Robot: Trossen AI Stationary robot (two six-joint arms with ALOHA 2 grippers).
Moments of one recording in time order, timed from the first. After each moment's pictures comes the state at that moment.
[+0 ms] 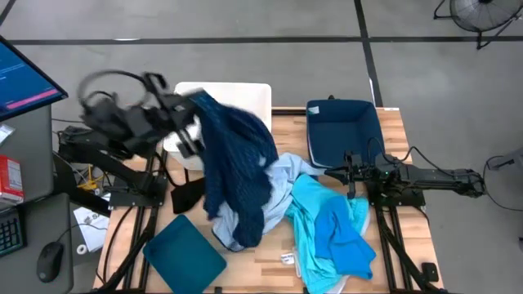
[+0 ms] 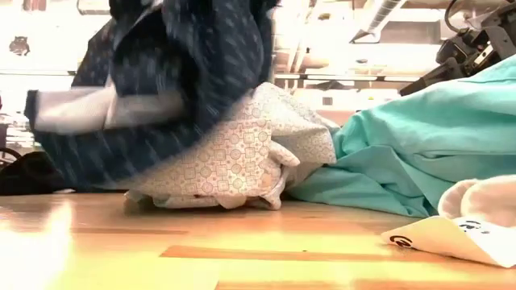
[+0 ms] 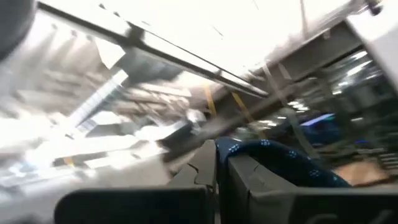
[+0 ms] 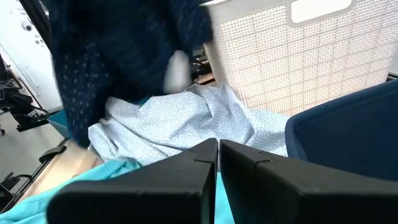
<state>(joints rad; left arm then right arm) -0.23 1.16 1.49 0.39 -0.46 0.86 -0.09 0.15 0.01 0.01 0.00 0.28</state>
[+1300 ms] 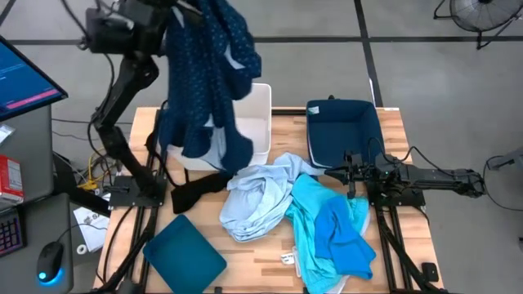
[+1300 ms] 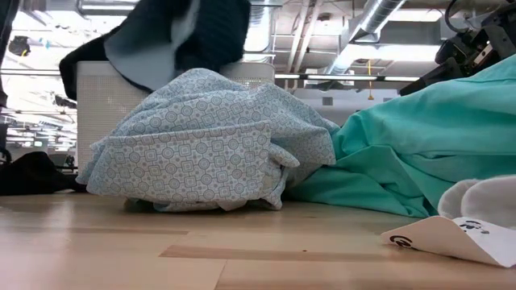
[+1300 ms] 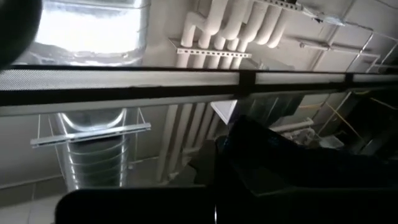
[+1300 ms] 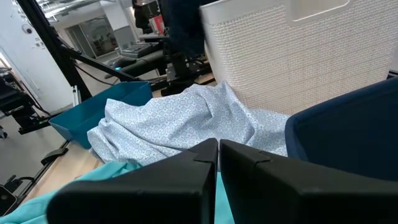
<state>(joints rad) 0.60 1.67 2.31 0.38 0.03 0.83 -0.09 0.15 0.01 0.01 0.00 0.29</state>
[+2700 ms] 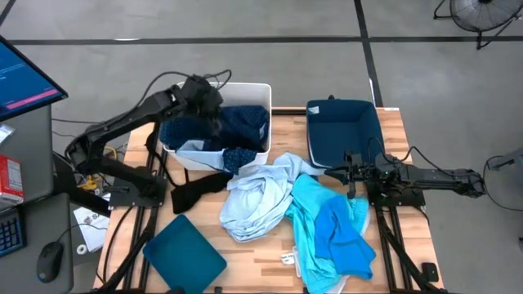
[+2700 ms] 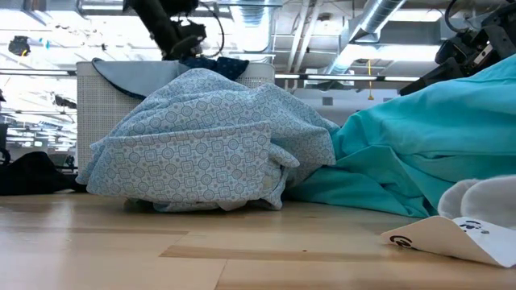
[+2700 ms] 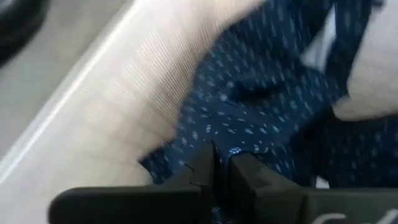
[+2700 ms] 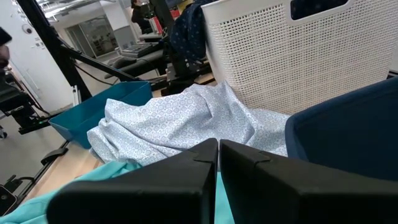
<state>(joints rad) 0.61 1.33 1.22 -0.70 -0.12 0.23 -0.09 0.15 0.01 0.01 0.00 0.29</state>
